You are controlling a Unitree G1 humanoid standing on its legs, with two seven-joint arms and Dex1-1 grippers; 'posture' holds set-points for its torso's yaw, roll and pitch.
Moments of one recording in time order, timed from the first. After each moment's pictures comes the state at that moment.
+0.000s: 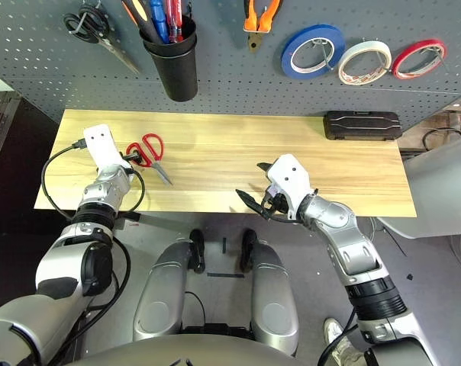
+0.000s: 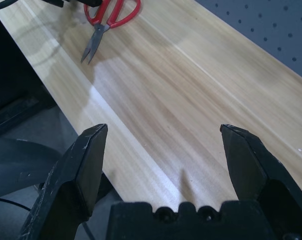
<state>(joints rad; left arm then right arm) -0.76 0.21 0.29 0.93 -0.15 0.27 0.21 -0.13 -0.43 0.15 -0.12 0.13 0.21 0.67</state>
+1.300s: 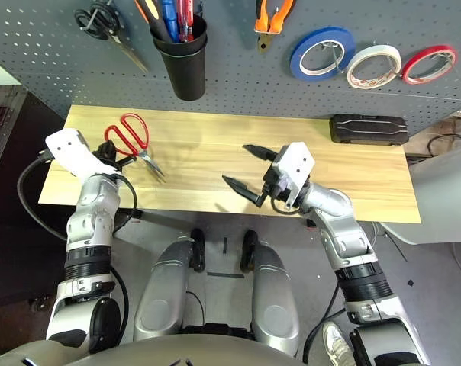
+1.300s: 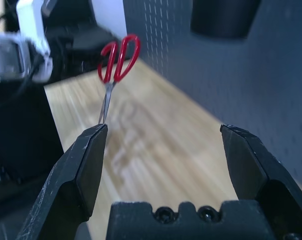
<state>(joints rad) -0.33 0.09 0.33 0.00 -0.28 0.27 0.16 -0.25 -0.32 0.05 0.01 0.35 -0.09 0.85</state>
